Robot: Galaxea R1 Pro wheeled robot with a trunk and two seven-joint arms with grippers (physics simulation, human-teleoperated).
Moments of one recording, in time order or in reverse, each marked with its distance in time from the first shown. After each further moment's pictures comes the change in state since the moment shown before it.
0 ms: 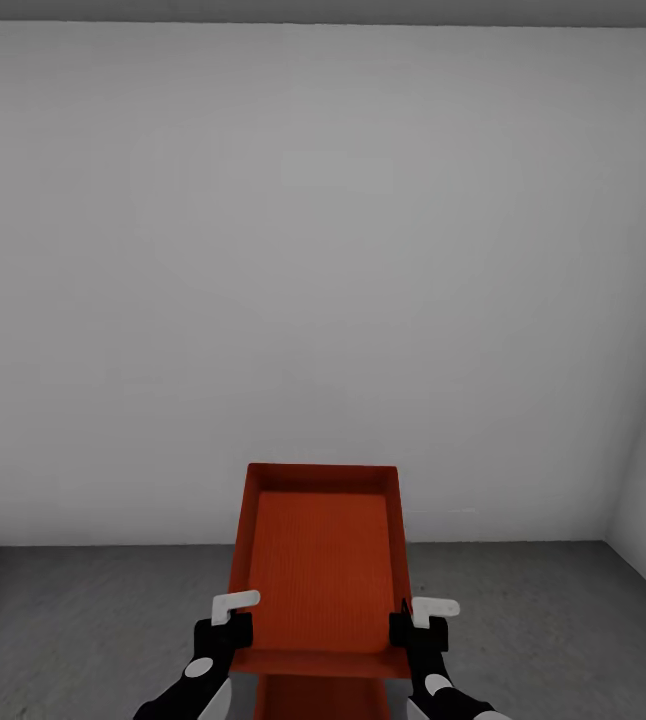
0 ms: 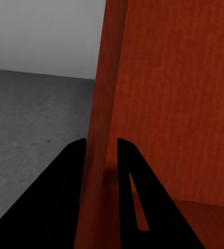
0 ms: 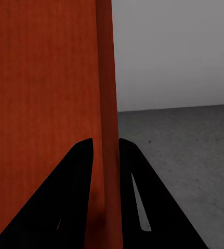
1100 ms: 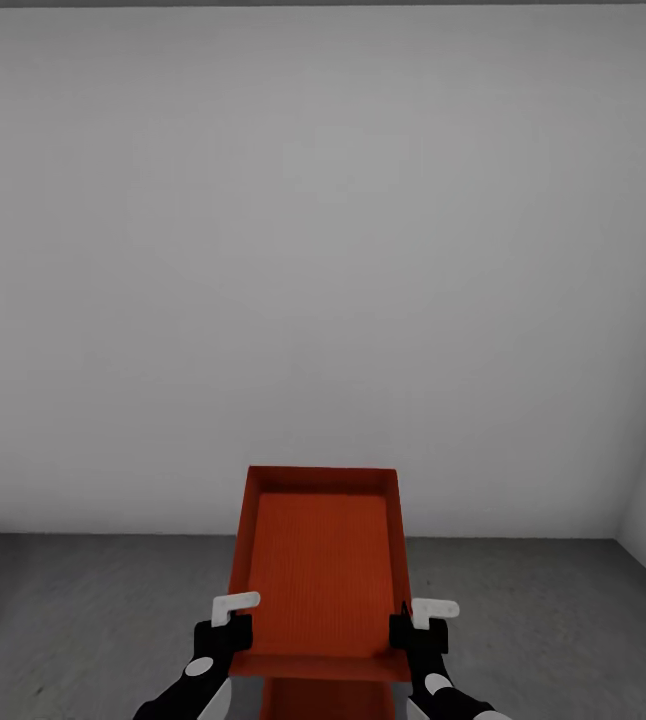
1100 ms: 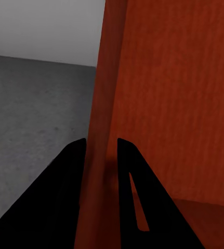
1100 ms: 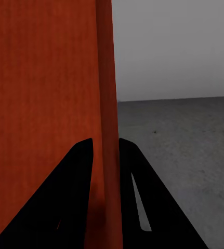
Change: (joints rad) left arm 0.000 0.000 0.004 -0.001 -0.005 0.026 0.002; right arm 0.000 0.000 -0.001 0.000 -0.004 0.024 0.003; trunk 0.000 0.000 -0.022
